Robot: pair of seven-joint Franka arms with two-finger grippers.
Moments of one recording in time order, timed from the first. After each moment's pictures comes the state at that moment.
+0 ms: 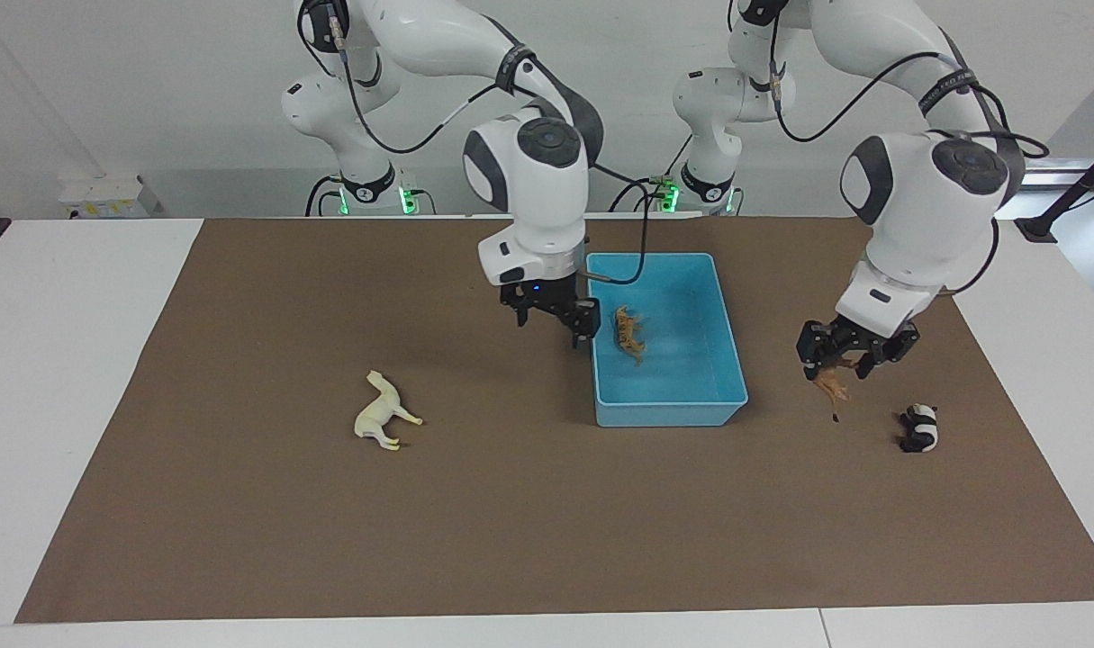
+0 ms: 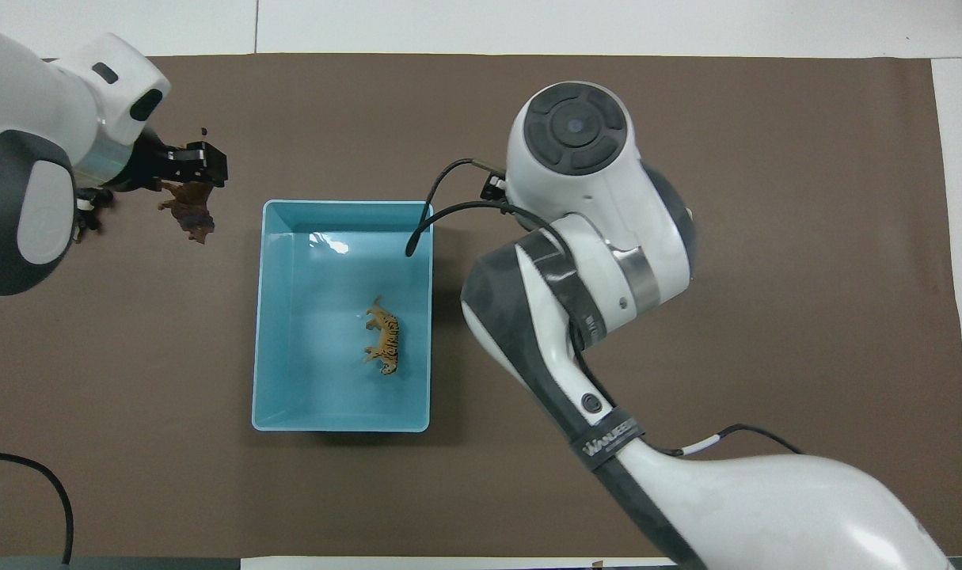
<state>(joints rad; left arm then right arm) -0.14 0.18 -0.09 -1.61 0.04 1.88 -0.25 0.65 0.44 -0.23 -1.43 0.04 1.88 0.93</state>
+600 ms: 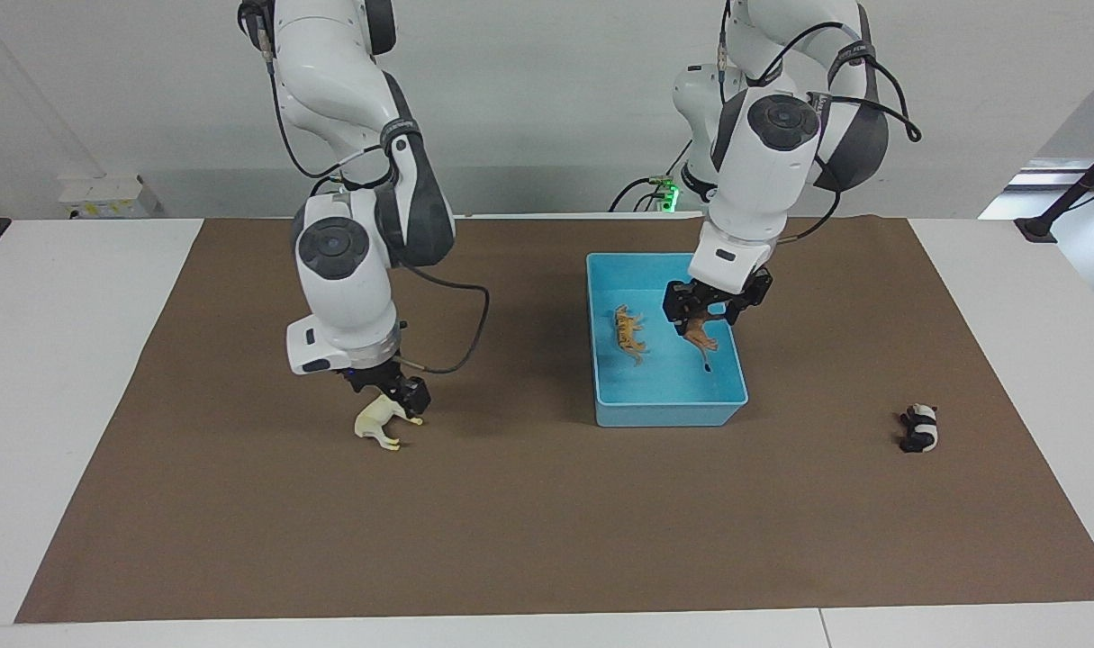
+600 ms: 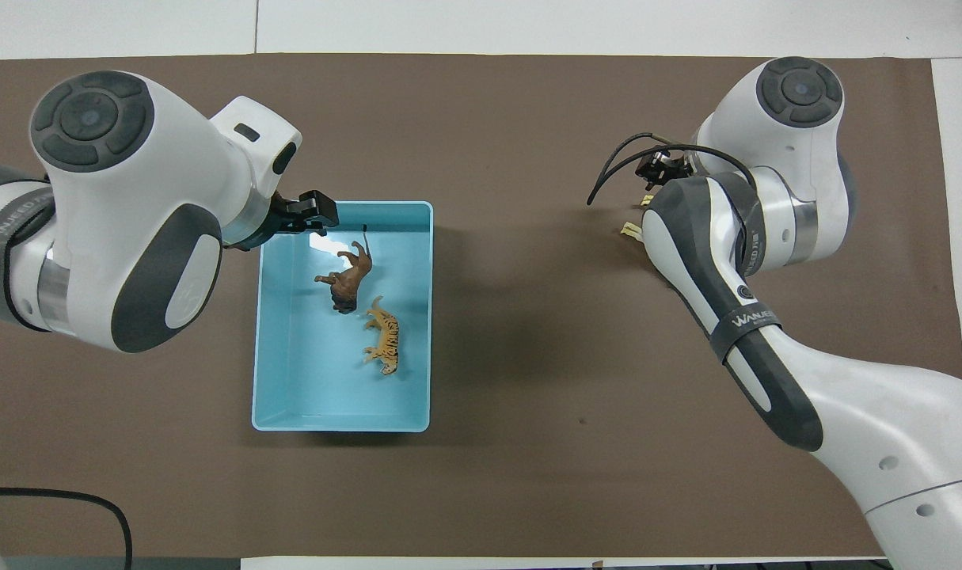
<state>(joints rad) -0.29 0.14 -0.08 -1.72 0.04 1.87 -0.50 0.39 0.44 -0.23 -1.66 0.04 2.10 0.67</state>
